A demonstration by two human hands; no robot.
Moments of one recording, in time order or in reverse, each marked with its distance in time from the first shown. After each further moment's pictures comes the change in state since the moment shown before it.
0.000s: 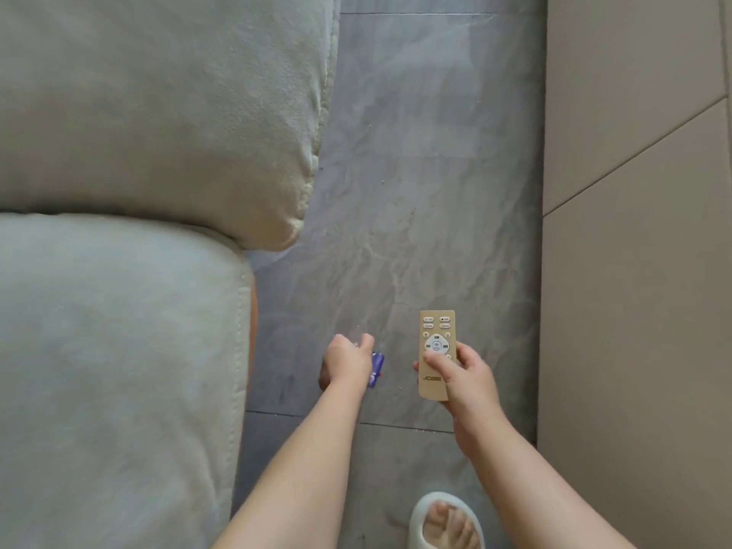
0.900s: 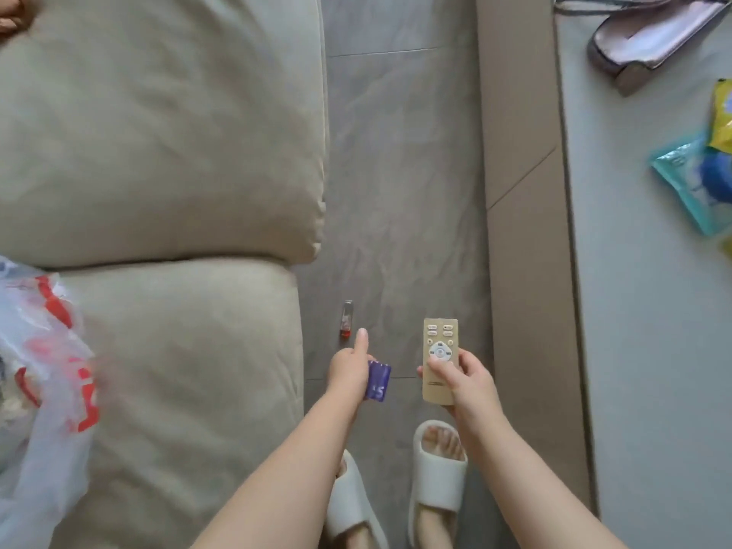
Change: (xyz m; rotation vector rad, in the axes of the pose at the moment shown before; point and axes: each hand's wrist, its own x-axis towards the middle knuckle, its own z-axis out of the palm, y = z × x) left_hand -0.149 -0.007 -0.099 -0.357 -0.247 -0.050; right_hand -0.148 -0.043 -0.024 0.119 0.062 0.088
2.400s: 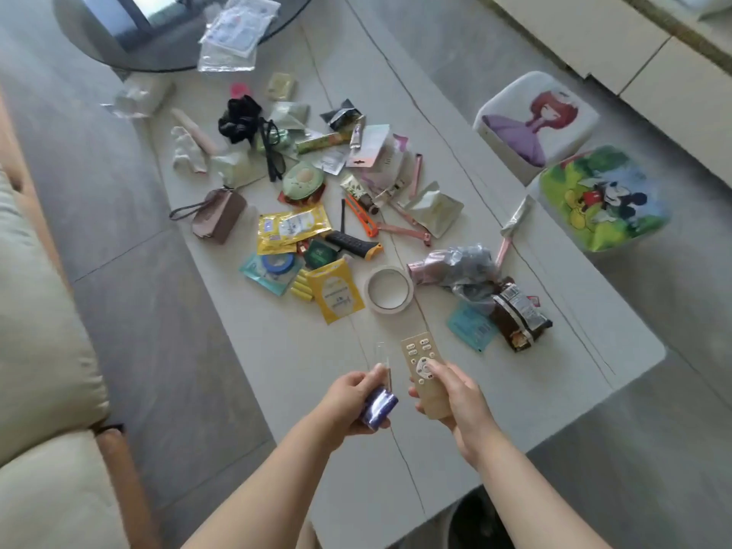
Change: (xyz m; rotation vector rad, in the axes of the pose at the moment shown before) left_hand -0.386 0.039 0.323 0.594 -0.547 0.176; right_hand -0.188 -0.104 -0.437 0.428 0.095 -0.097
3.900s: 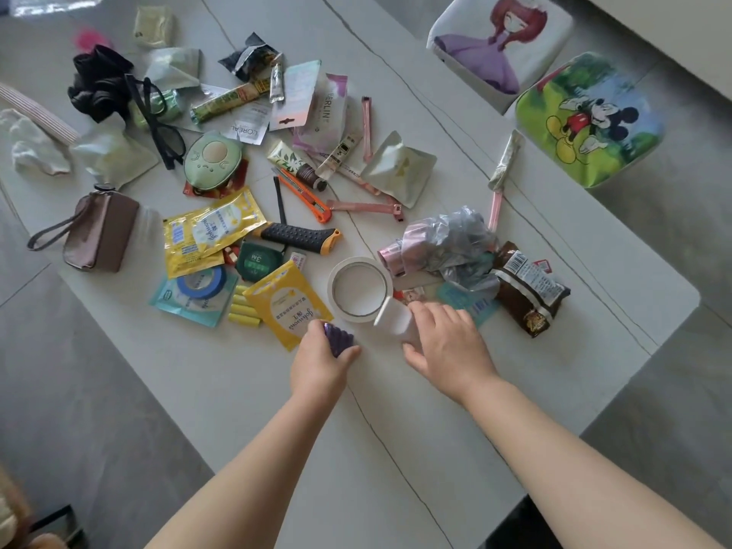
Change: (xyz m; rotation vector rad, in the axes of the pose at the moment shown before) left_hand 0.144 0.034 -0.025 0.625 0.437 0.351; right_hand 0.144 0.002 -0.006 -1.506 0.293 -0.735
